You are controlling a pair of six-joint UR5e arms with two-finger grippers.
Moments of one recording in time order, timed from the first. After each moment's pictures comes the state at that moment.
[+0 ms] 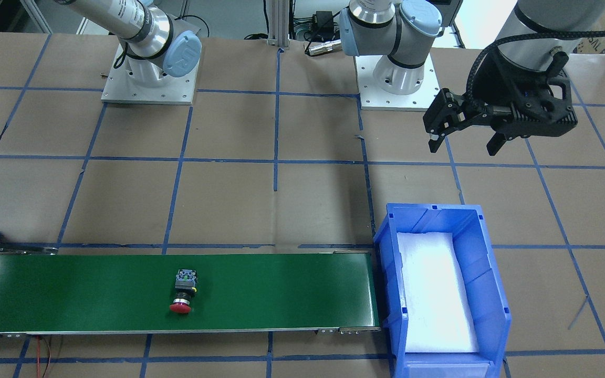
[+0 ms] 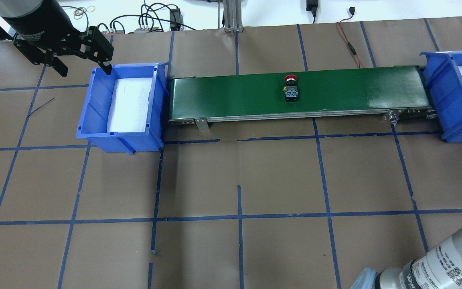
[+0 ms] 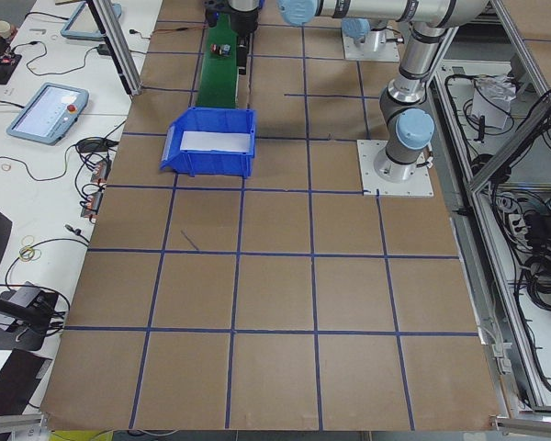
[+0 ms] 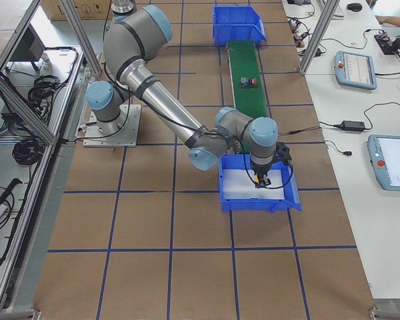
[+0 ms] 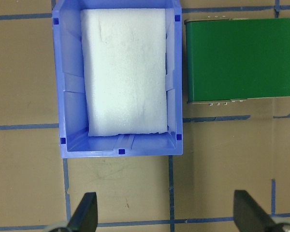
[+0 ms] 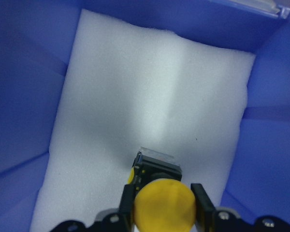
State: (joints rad) left arm -1.48 -1.62 -1.44 -1.58 1.54 0.12; right arm 0.84 -0.98 1.42 -2.14 -1.49 -0.94
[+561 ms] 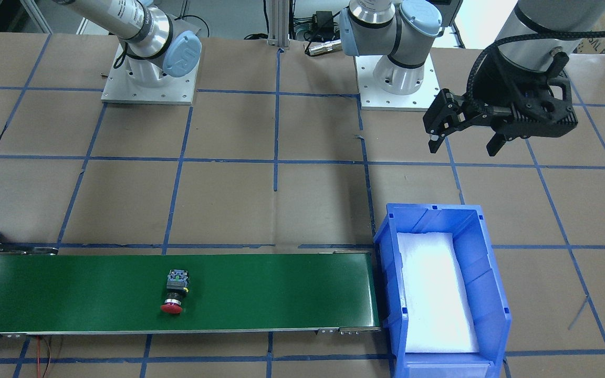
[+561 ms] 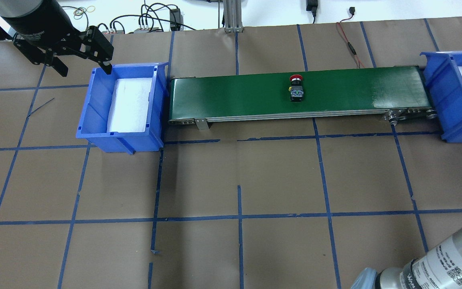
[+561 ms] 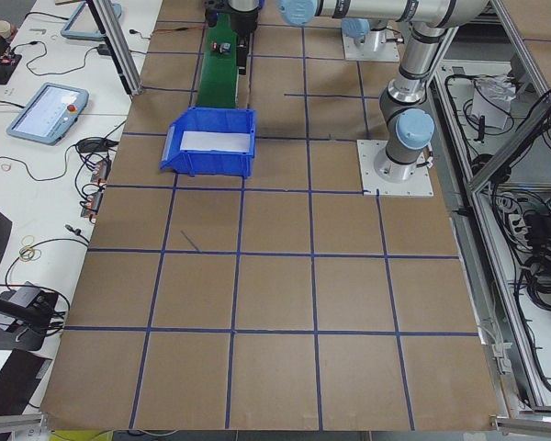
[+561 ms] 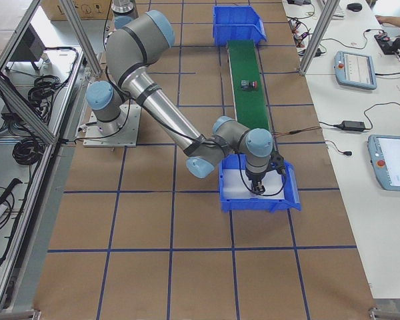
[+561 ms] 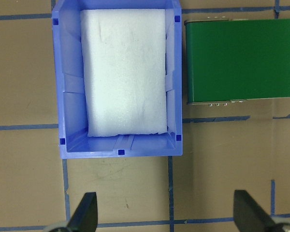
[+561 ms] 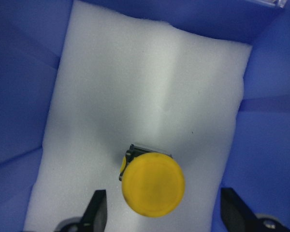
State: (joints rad) left arm -1.48 -1.62 -1.44 -1.58 1.54 0.12; right arm 0.84 -1.00 1.42 -2.15 -1.50 -0.93
